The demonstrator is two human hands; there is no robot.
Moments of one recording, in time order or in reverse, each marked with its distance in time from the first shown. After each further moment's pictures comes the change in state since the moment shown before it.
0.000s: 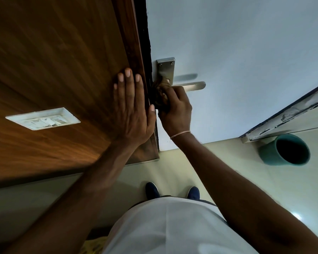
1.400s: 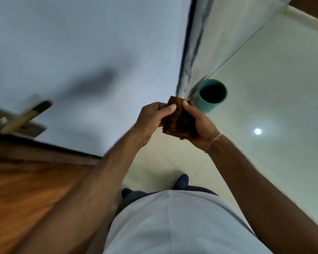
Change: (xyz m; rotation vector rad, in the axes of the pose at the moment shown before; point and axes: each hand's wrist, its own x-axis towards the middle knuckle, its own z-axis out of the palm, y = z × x) left_hand -0.006 0.379 0.097 -1.231 -1.351 -0.605; right_hand -0.129 0.229 -0.340 1.153 0.098 1.168
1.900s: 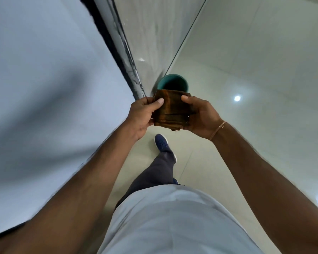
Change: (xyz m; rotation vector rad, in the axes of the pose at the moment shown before) left_hand 0.194 0.057 0.181 0.000 -0.159 -0.160; right_hand 0.057 -0.131 -0.219 0.198 0.214 -0.007
